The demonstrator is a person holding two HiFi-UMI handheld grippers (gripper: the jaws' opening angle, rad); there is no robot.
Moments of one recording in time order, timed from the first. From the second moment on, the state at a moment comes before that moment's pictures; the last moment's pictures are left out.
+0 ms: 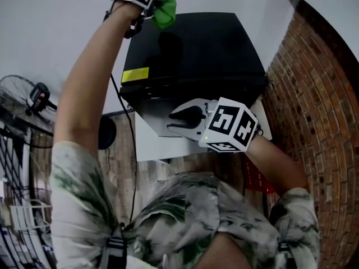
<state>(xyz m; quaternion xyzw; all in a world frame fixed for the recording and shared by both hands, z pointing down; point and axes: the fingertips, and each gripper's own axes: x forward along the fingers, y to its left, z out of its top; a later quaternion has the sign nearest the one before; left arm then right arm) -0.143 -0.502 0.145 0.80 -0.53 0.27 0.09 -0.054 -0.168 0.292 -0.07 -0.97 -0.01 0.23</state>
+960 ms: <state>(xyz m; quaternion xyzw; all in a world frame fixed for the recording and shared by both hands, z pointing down) 0.087 -0.595 0.198 0.85 -0.42 0.30 0.10 0.002 -0.192 0.271 -0.07 -0.96 0.01 0.28</state>
